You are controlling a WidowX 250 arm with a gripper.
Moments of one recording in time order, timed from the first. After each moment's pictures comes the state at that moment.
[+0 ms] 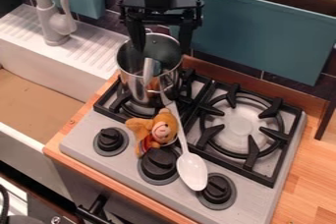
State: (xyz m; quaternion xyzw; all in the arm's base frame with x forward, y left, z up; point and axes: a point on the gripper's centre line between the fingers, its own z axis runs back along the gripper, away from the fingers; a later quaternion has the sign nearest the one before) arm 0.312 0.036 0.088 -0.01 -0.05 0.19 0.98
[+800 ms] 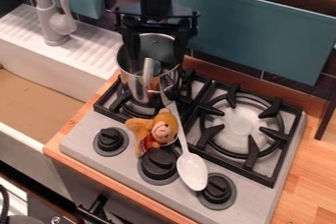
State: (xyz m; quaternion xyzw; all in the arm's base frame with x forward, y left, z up) arm 0.298 0.039 0.085 0.00 -0.01 0.20 0.98
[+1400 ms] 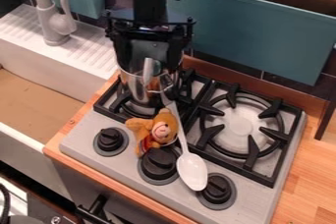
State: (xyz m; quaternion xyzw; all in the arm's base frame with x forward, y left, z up) arm 0.274 0.029 0.086 0.01 0.02 0.19 0.98
